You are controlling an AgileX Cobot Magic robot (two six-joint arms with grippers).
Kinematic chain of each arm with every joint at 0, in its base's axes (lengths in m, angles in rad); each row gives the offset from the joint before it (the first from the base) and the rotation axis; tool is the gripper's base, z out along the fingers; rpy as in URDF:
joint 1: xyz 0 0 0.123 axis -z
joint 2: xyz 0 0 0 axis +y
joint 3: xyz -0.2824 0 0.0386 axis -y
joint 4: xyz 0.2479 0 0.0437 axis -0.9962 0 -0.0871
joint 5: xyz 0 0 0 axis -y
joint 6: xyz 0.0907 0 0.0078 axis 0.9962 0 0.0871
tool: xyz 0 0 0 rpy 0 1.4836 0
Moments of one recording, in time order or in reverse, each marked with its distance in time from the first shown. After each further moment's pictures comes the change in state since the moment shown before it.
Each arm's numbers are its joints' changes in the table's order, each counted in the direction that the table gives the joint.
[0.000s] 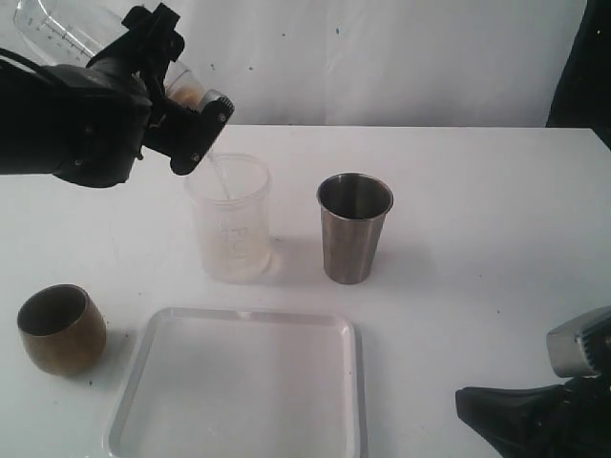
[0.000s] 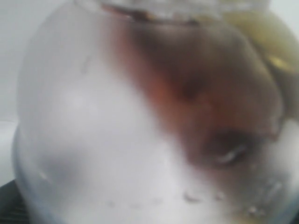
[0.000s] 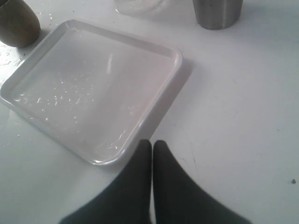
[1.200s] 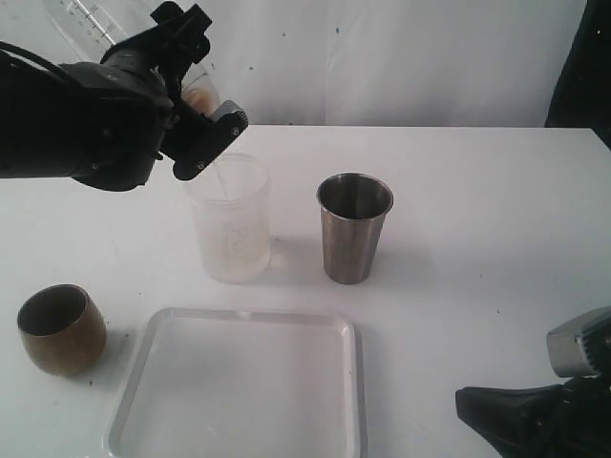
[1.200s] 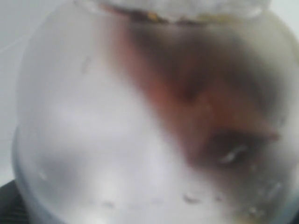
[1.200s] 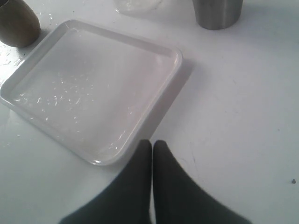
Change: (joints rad) left arm 0.056 0.000 0.020 -0.004 -0.047 0.192; right arm 0.000 0.000 0.000 0.000 0.000 0.000
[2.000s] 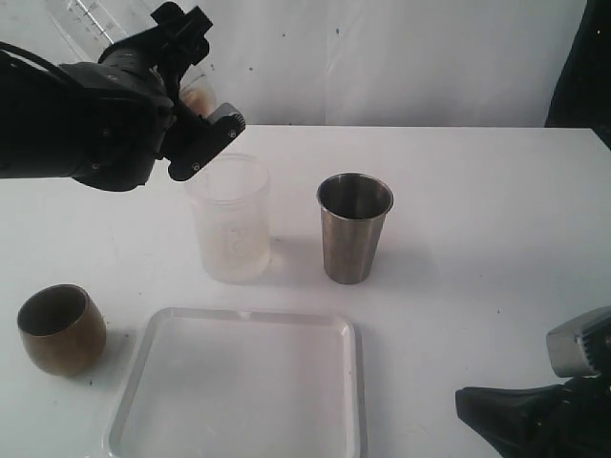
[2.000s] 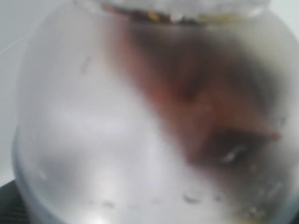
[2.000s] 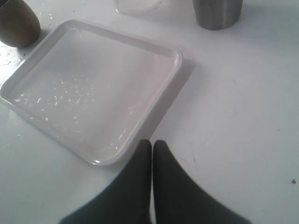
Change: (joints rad) left arm 0.001 0.000 0.000 0.000 -0.012 0.036; right arm 0.000 0.000 0.000 0.000 0.000 0.000
